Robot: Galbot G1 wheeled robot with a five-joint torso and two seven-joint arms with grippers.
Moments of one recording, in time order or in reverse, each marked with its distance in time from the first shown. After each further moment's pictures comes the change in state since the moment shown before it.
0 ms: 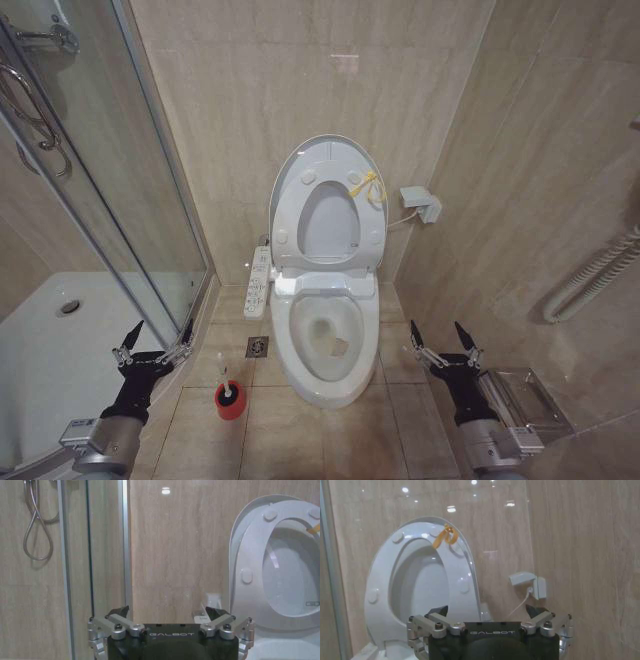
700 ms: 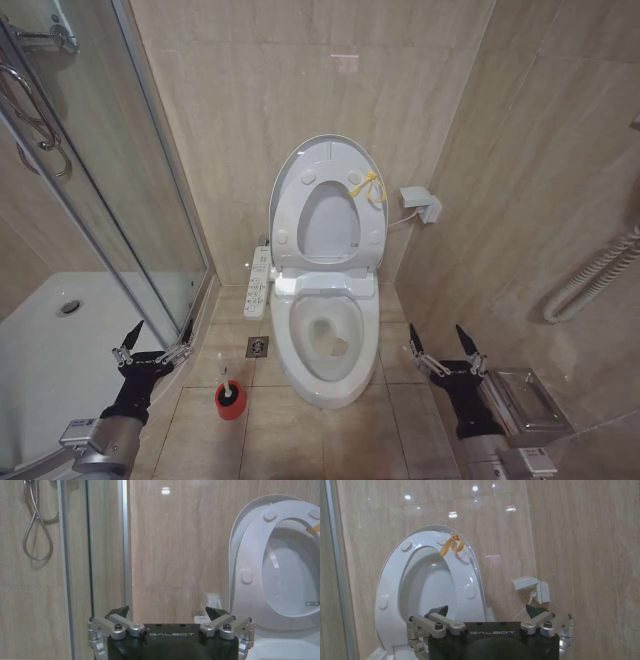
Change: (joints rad) left arm 0.000 0.000 0.000 0.000 0.000 0.000 0.000; right arm -0.064 0.062 -0.011 0.042 -0.030 0.051 -0.036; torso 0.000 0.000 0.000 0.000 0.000
